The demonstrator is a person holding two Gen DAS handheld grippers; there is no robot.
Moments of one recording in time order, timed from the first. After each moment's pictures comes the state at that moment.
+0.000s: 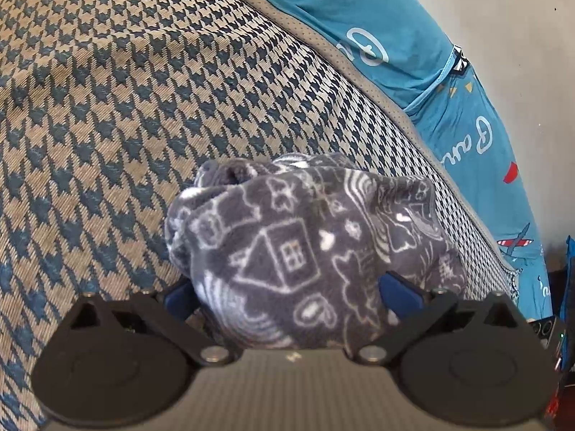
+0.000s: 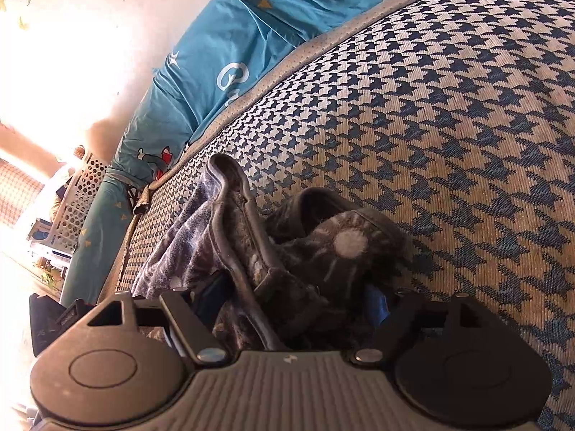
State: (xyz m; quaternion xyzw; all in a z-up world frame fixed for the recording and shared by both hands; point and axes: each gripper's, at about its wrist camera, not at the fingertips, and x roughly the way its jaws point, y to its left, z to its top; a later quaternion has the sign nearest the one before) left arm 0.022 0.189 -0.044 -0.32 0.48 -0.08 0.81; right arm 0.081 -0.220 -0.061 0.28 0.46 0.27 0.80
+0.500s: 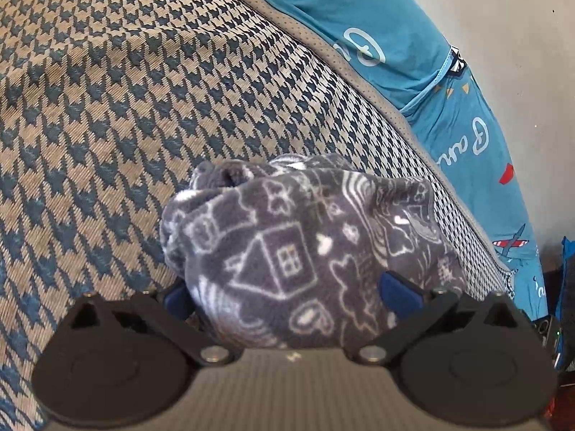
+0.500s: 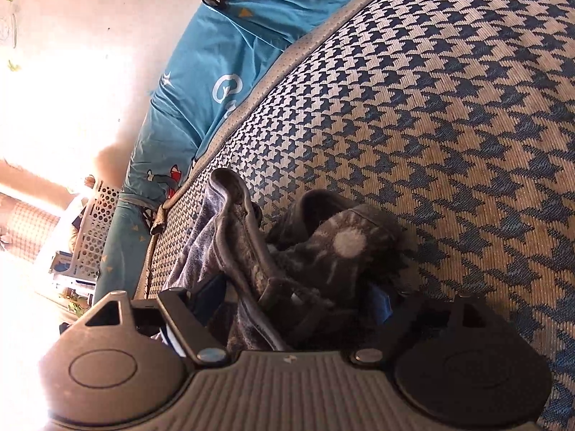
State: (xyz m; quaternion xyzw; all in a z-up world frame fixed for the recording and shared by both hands) left arm 0.023 0.187 -0.045 -0.32 0.48 -0.09 0.81; right arm 0.085 -0.227 -0.062 0.34 0.47 0.26 0.78
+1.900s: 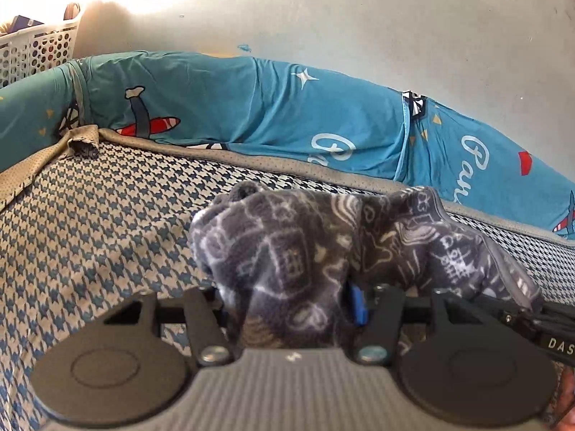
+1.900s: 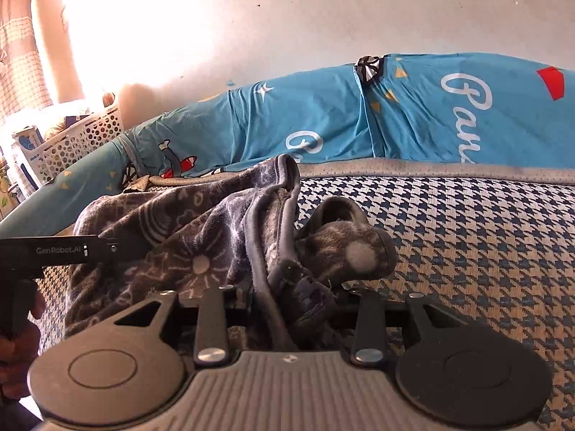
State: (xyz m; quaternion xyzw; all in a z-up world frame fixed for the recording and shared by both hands) left arm 0.011 0.126 0.035 -0.09 0.32 0.01 0.94; right arm 0.025 -0.133 -0.002 0.05 0.28 0.25 0.92
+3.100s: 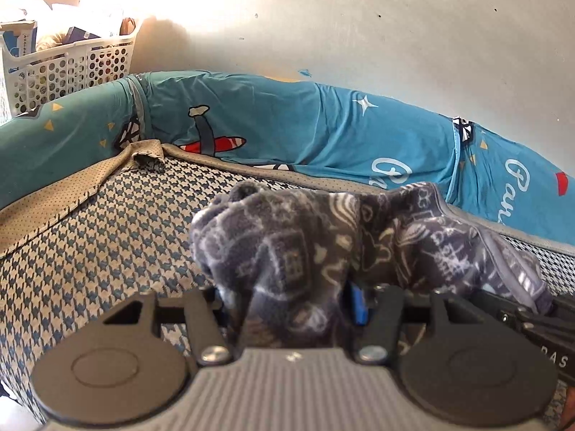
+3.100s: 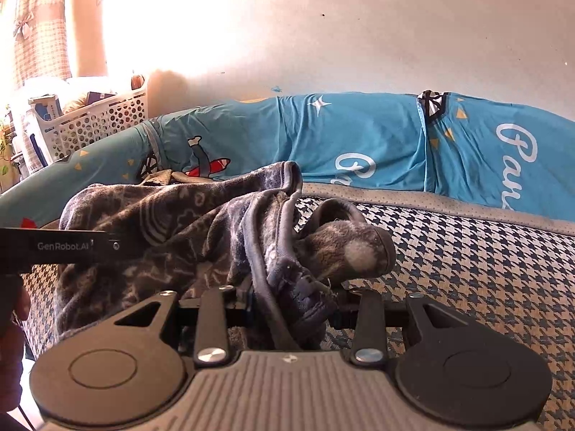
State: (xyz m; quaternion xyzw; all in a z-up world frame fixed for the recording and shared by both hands) left arm -0.030 0.180 0.048 -0.08 0.30 0.08 0.95; right arm 0.006 -0.046 0.012 -0.01 0.25 0.26 0.93
